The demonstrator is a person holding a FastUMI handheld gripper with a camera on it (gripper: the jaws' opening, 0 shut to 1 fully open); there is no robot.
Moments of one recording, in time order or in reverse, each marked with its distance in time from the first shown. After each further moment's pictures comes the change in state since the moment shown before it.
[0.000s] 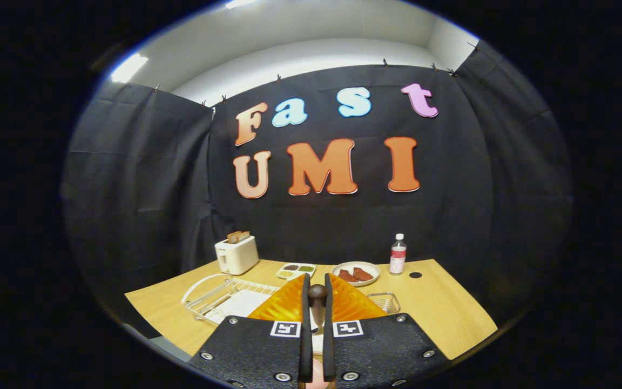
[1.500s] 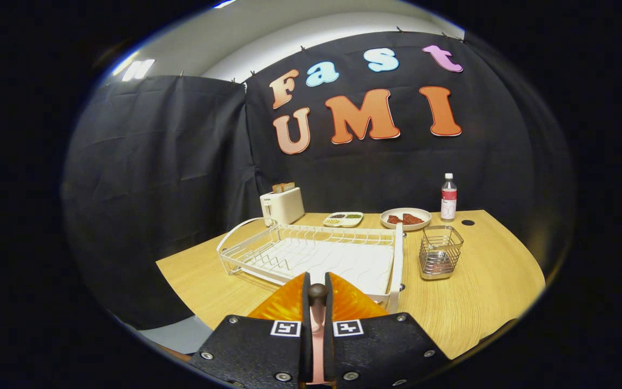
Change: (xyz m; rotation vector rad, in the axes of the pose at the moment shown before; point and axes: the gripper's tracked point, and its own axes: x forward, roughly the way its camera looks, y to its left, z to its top) arm -0.022 0.034 -0.143 0.047 0.172 0.236
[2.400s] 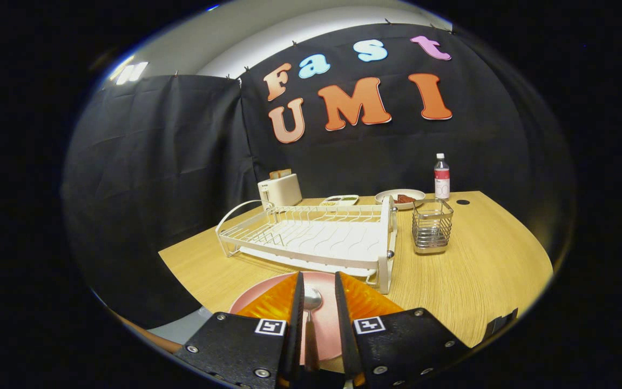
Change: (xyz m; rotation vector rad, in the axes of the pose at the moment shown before) arm -0.020 -0.018 -0.034 0.033 0.037 -0.014
